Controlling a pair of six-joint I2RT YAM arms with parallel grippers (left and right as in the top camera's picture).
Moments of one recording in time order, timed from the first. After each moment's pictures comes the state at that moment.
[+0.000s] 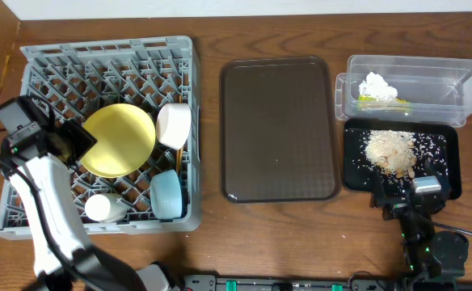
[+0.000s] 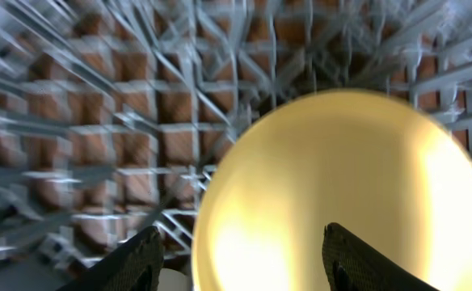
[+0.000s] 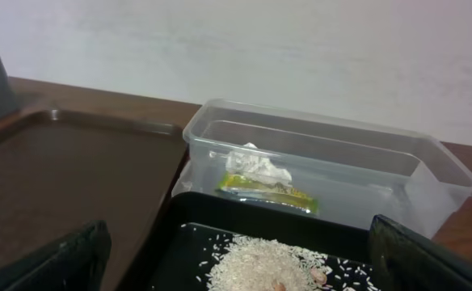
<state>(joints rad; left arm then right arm) 0.61 1.45 1.19 -0.82 0.05 -0.26 0.02 0.01 0.01 -0.06 -0.10 -0.09</state>
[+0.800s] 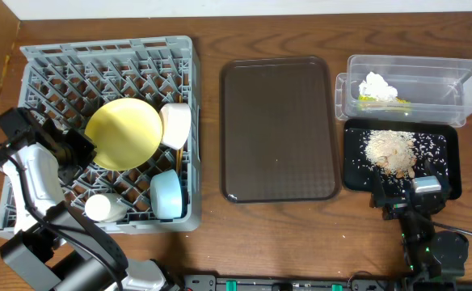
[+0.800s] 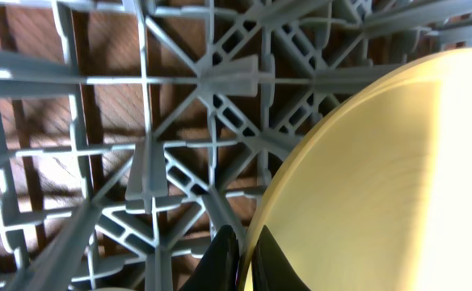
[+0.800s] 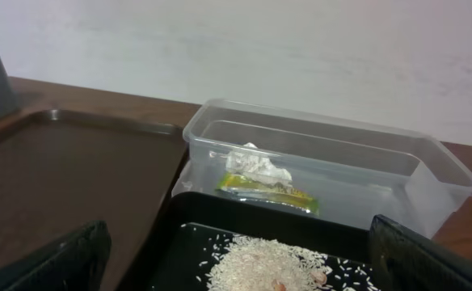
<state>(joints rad) 0.69 1.64 1.19 -0.81 0.26 -0.24 0.02 0.01 0.01 -0.06 -0.10 -0.09</state>
